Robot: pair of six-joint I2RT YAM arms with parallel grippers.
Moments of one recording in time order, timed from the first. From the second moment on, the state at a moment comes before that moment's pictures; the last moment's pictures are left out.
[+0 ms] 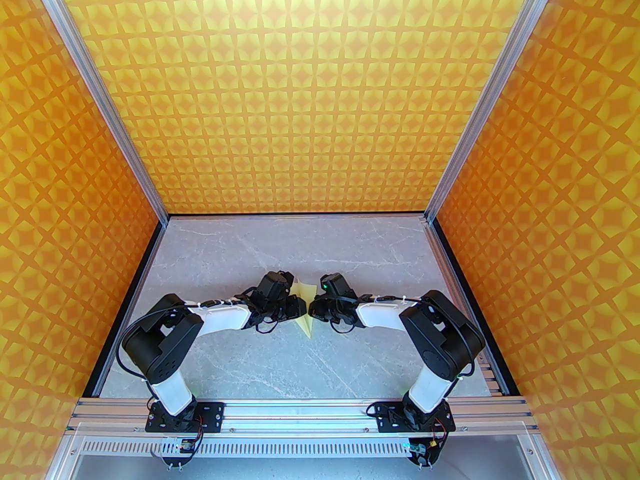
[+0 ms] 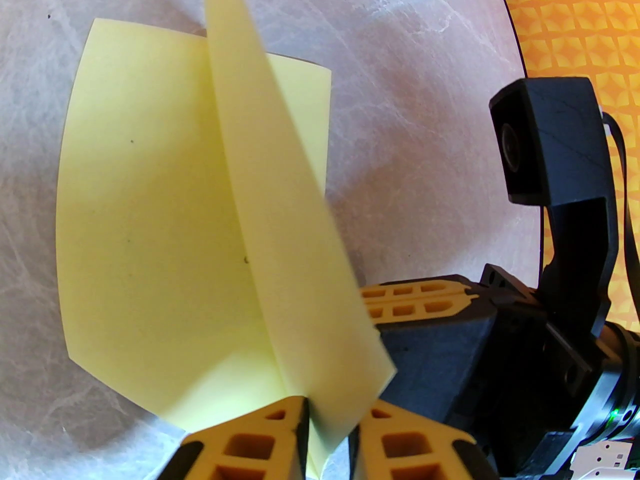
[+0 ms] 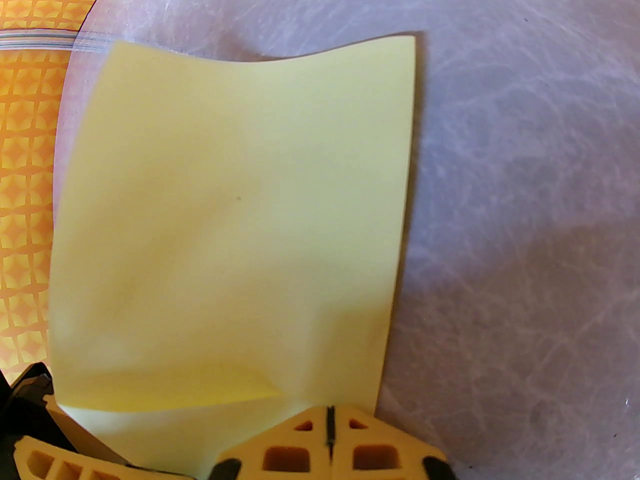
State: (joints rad) left arm -0.69 1.75 0.86 0.11 0.37 -0.85; right arm 0.59 1.74 0.78 0.04 -0.27 0.81
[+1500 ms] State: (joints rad) left arm -0.67 1.73 0.94 0.00 0.29 -0.78; right arm 0.59 1.74 0.78 0.05 -0.27 0.81
